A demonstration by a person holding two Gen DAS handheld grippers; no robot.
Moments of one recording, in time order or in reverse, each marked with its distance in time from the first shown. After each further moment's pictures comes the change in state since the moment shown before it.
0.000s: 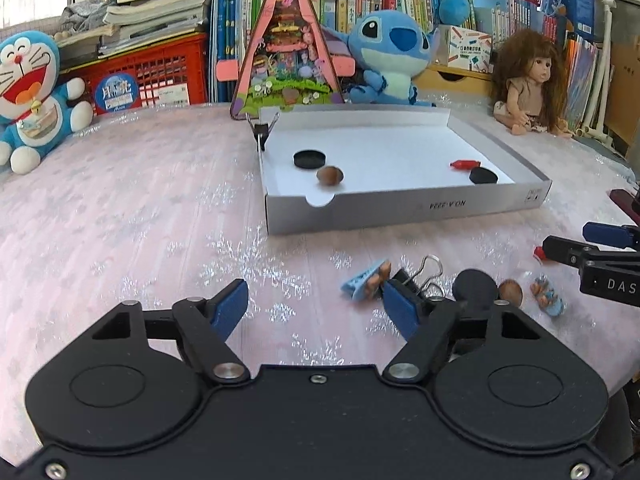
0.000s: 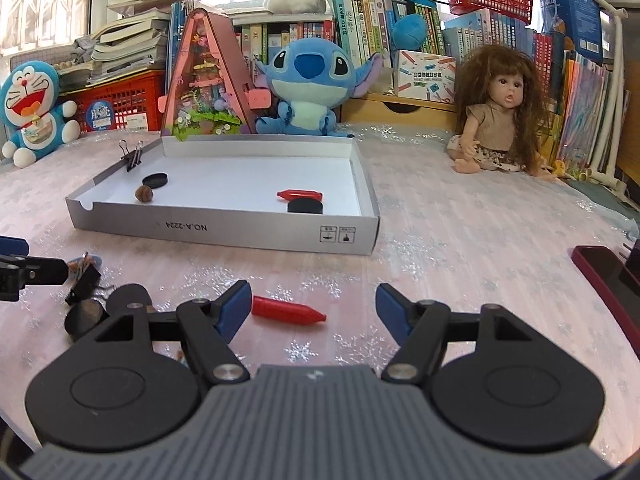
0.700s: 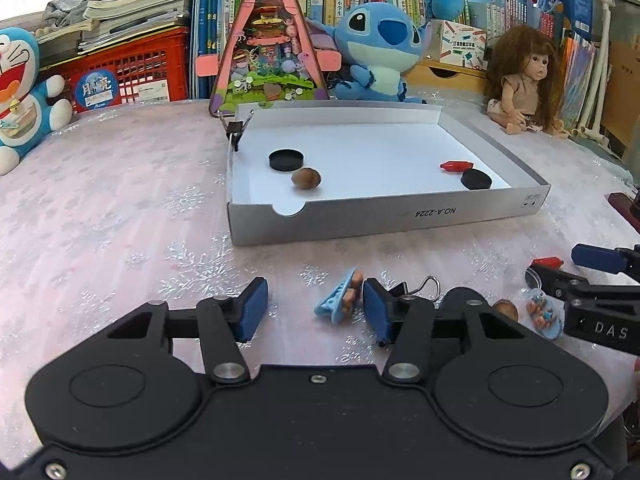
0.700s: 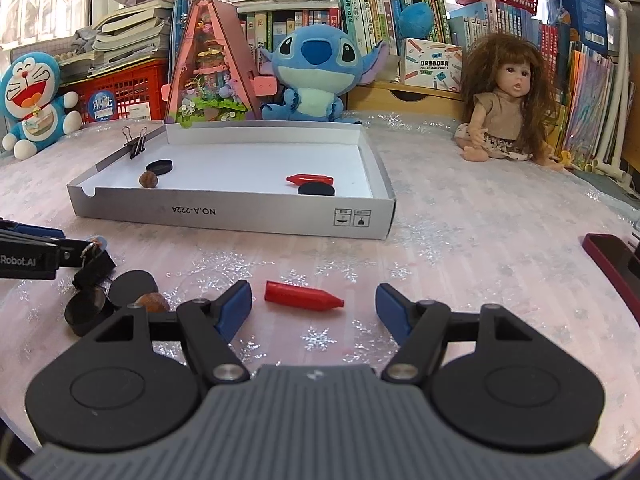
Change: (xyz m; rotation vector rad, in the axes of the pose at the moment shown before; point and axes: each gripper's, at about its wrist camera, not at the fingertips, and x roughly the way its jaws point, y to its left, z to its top) left arm 0.027 -0.018 0.013 0.000 0.004 -0.028; right arm 0.008 0.009 -0.005 0.006 0.024 0.011
